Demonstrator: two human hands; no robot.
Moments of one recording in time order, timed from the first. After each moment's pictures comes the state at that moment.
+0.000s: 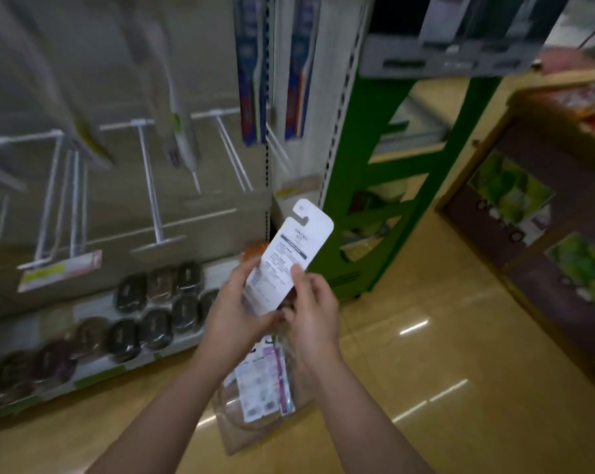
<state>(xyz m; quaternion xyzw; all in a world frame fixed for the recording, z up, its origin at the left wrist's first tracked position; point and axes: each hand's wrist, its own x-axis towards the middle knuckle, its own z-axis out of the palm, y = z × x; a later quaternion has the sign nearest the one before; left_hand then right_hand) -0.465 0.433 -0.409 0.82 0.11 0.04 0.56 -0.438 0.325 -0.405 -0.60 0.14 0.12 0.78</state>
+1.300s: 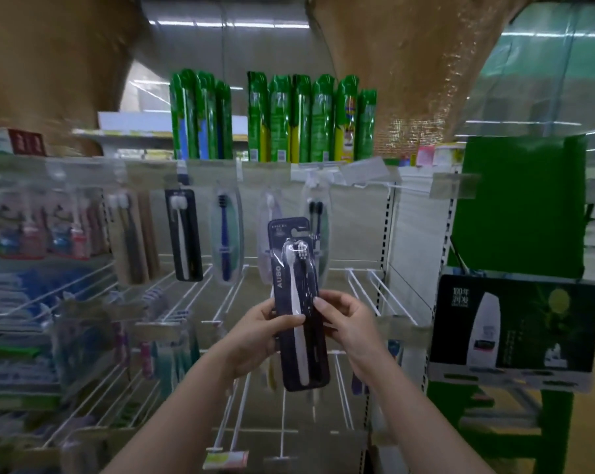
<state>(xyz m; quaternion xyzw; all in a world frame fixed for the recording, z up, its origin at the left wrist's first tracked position) -0.494 0.530 -0.054 0.65 0.03 0.14 0.74 -0.403 0.396 -0.056 -0.58 -0.31 0.14 0.74</state>
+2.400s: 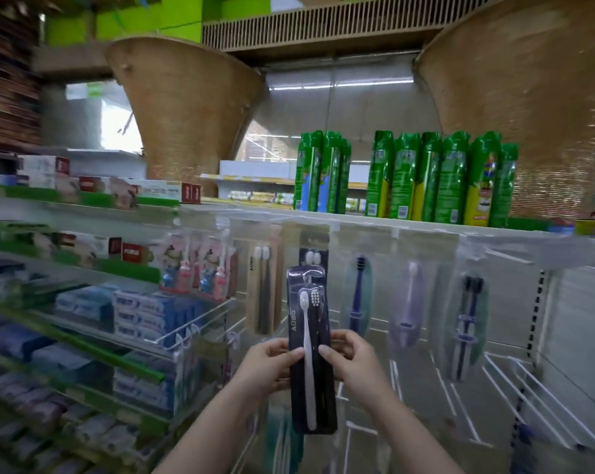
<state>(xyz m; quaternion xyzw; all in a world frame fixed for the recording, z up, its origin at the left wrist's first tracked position) -0.575 0.695 -0.039 0.62 0.21 0.31 0.69 -0.446 0.599 -0.037 -0.63 -0.45 0.15 0.62</state>
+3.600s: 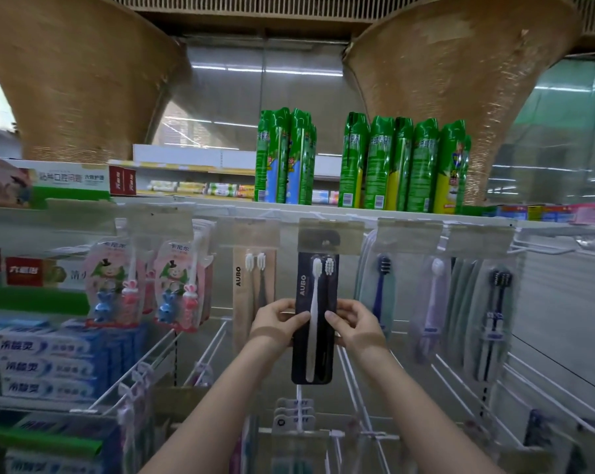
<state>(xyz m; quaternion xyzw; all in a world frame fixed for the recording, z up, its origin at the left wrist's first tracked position) -0.502 0.822 0.000 0.72 0.12 0.31 0.60 -0.408 0.710 -0.012 -0.65 -0.34 0.04 0.68</state>
